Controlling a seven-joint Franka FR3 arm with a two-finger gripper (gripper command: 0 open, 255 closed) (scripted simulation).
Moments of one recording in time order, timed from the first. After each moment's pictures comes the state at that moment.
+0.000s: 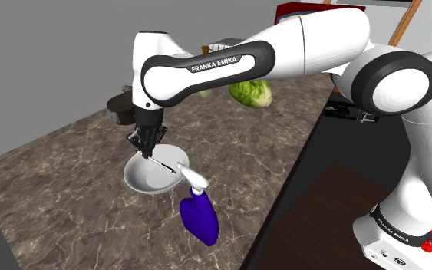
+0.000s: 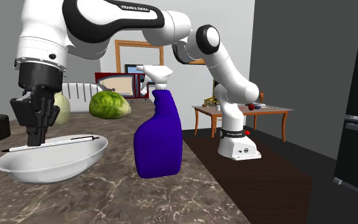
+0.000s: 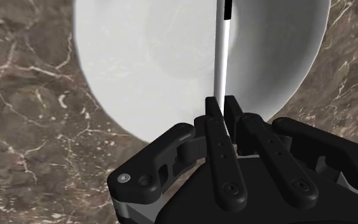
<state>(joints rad) 0.48 0.67 0.21 -1.21 0.11 2.03 0.34</state>
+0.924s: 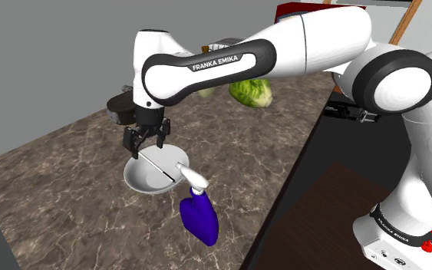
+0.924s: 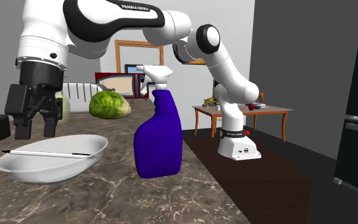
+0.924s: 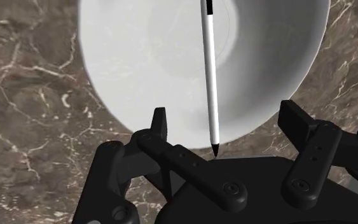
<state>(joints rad) 0.47 0.66 0.21 -1.22 0.11 2.03 0.33</state>
